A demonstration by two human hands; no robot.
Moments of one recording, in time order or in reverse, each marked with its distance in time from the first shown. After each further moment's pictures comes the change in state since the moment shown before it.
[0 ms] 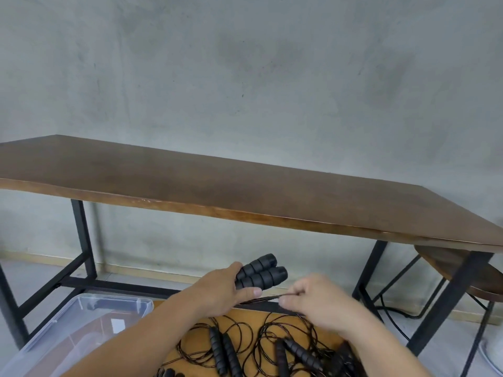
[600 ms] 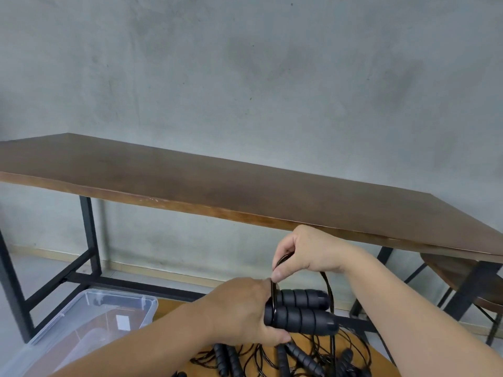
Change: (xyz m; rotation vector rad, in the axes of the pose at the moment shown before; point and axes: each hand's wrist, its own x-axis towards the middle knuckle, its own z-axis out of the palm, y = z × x) left_hand -0.046 0.052 -0.011 0.274 -0.058 0.265; right_hand 0.041 -0.044 -0.057 -0.125 -0.190 -0.397
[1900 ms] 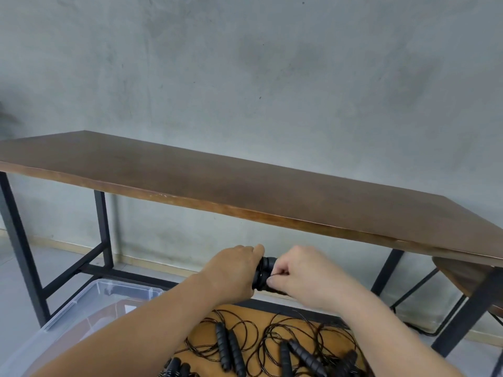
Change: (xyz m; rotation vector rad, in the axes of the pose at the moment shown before) left_hand 0.027 -0.023 -0.003 0.323 0.264 -0.125; right_hand -0.030 -0.026 0.049 -0.223 0.211 0.104
